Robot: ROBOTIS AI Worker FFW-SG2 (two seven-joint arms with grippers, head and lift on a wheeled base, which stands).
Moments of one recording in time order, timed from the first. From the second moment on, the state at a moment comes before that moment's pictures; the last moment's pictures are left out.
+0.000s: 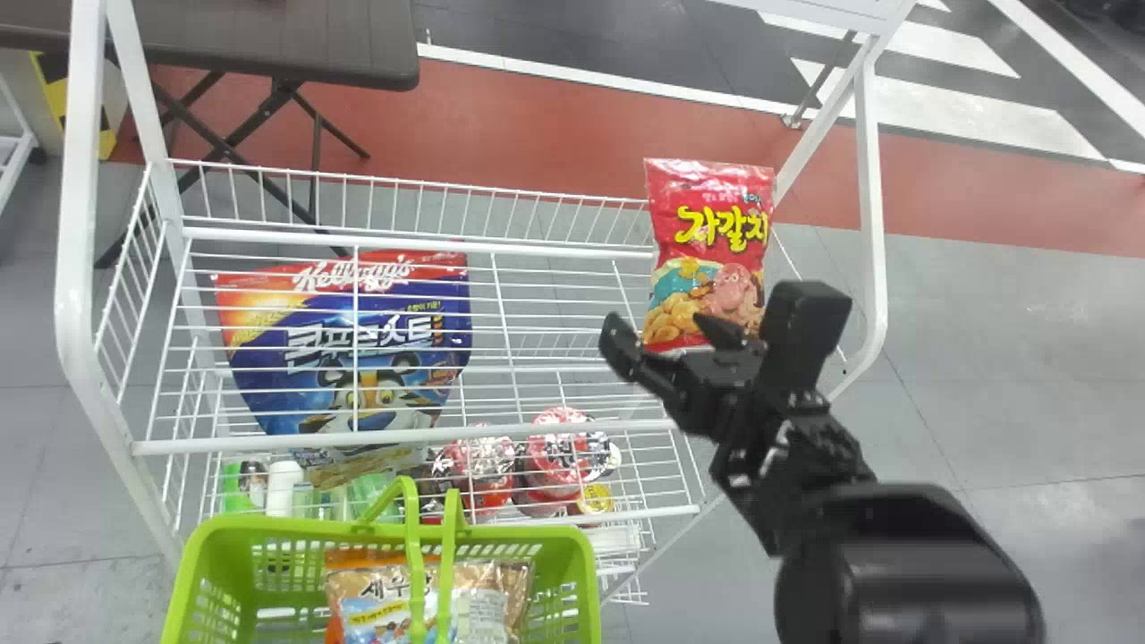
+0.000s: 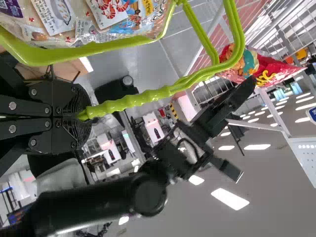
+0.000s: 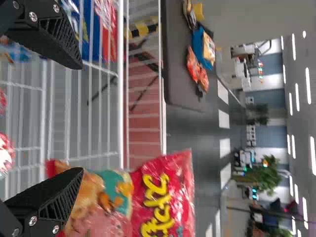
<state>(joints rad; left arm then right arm) 0.77 0.09 -0.04 -2.25 0.48 0.95 -0.98 0.30 -0.06 -0.18 -2.13 -0.07 0.61 0.16</state>
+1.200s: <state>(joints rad) 0.73 0.11 -0.03 -2.23 0.49 0.97 -0.97 -0.04 -0.08 -0.31 -1.74 0.12 0.65 0.21</state>
